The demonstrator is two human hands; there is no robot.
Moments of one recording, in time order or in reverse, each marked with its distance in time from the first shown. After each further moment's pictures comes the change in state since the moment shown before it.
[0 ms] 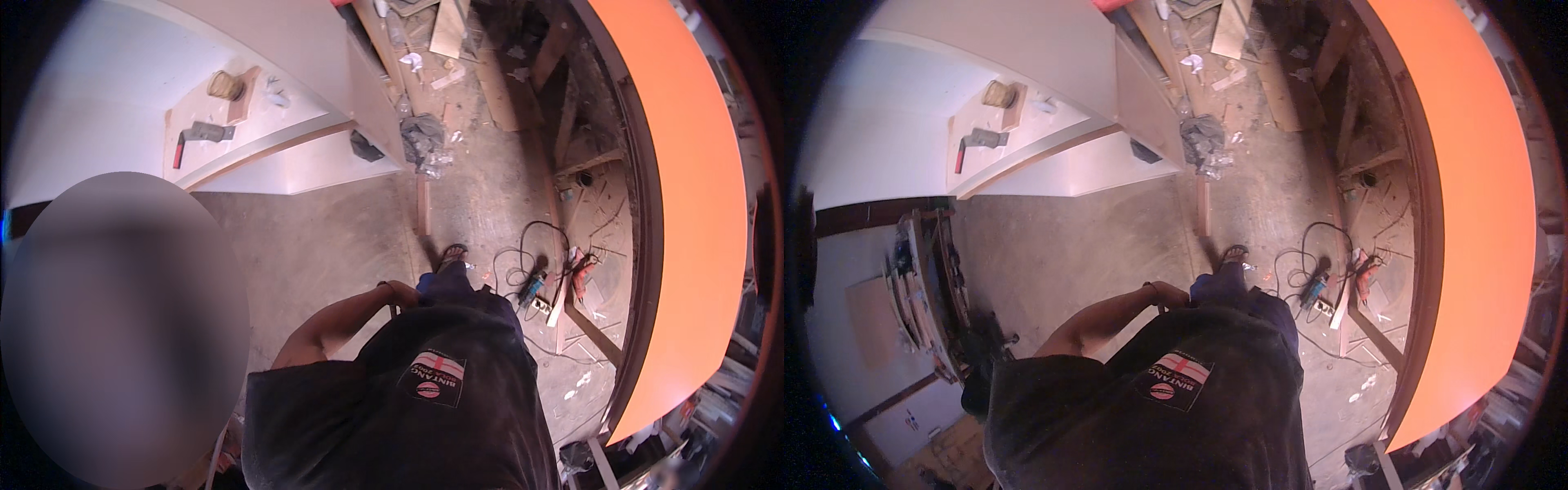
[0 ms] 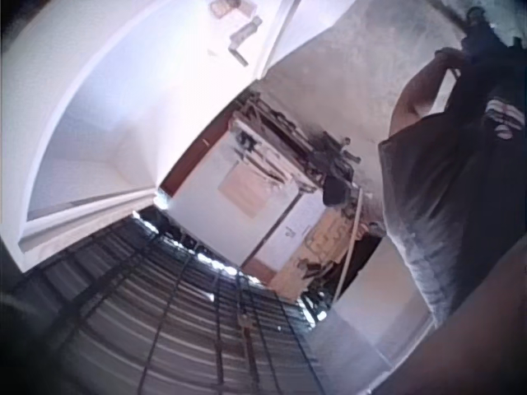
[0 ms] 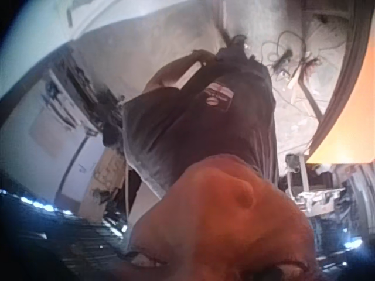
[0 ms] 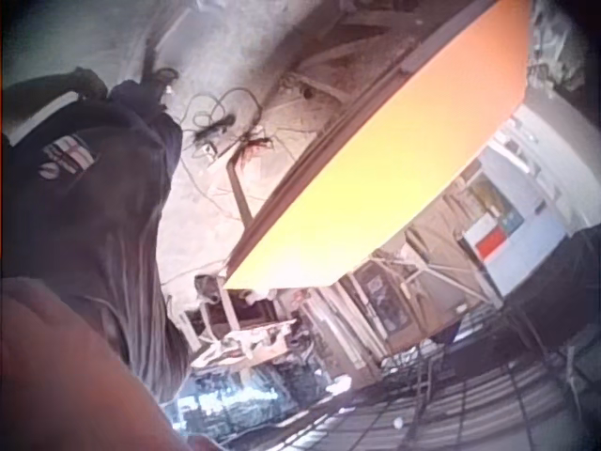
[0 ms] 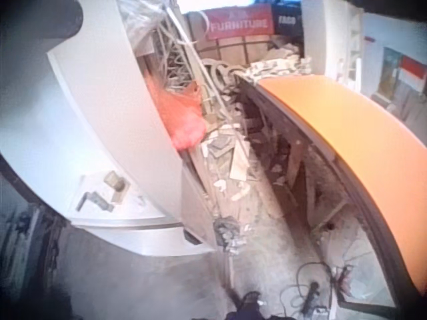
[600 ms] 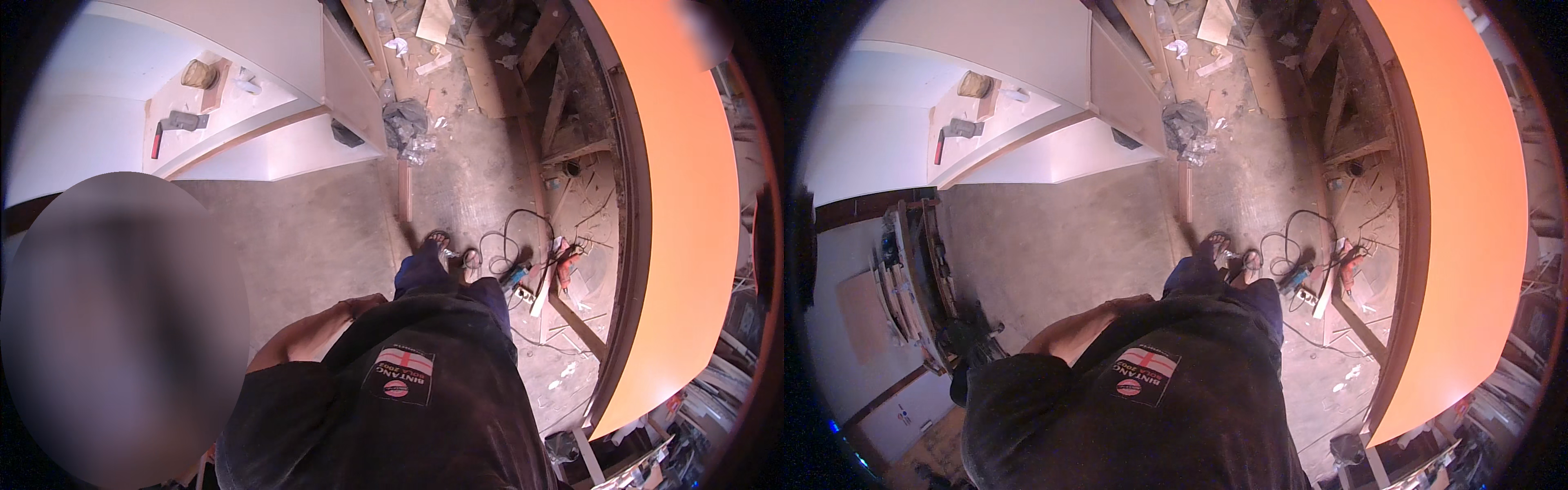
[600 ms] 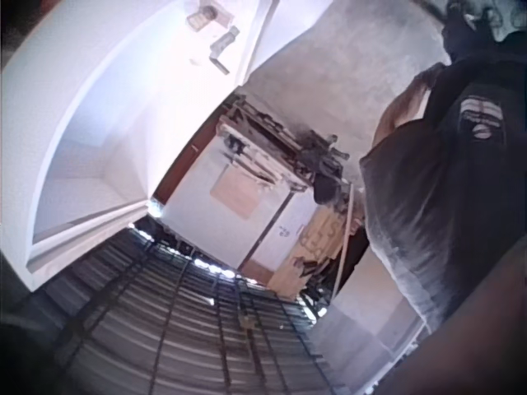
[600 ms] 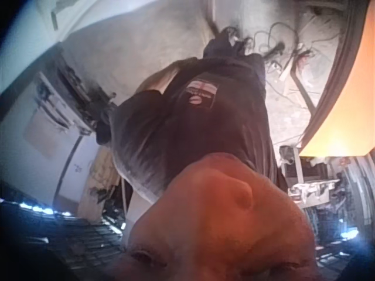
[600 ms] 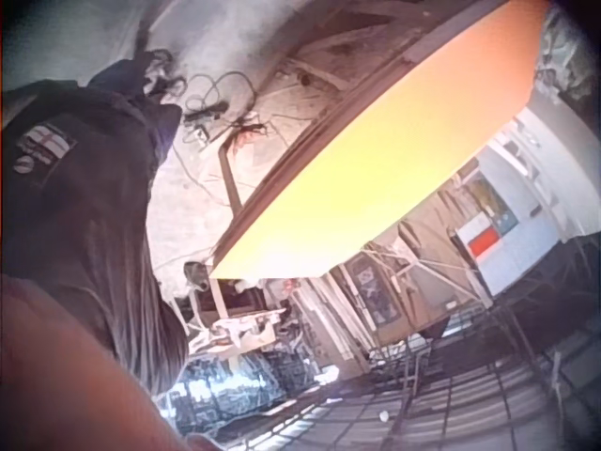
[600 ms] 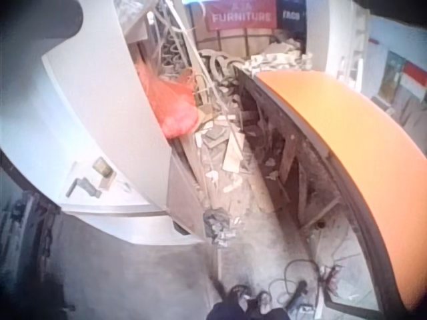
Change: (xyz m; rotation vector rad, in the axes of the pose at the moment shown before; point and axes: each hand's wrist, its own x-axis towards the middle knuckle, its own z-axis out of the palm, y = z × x) left_hand 0.000 -0.055 0.073 -0.231 0.238 0.339; right_hand 0.031 0.009 -0.037 -0.025 -0.072 -0.048
